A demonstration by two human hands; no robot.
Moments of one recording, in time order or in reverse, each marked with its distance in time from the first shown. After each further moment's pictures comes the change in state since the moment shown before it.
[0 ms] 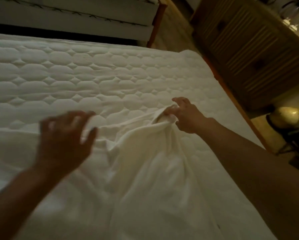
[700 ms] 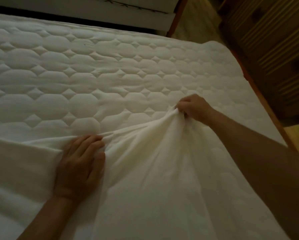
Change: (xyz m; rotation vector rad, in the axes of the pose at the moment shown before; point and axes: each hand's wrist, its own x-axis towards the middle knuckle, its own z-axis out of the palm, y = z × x) left_hand -0.080 -0.050 0.124 -0.239 0.203 -0.121; right_hand 0.100 0.041 0.032 0.804 0.000 0.130
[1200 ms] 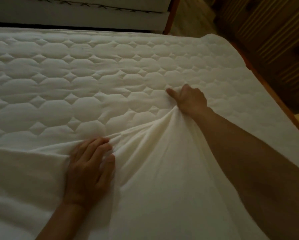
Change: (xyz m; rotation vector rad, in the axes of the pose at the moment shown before) left_hand 0.003 -0.001 -0.003 -0.014 0.011 0.053; right_hand 0.036 -0.010 0.040 -0.311 0.339 0.171
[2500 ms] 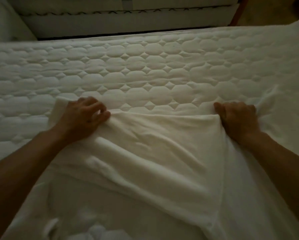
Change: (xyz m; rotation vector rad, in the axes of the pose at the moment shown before) left_hand 0.003 -0.206 -0.223 0.423 -0.267 0.022; right_hand -0.138 -0.089 0.065 -0.127 0.284 -0.483
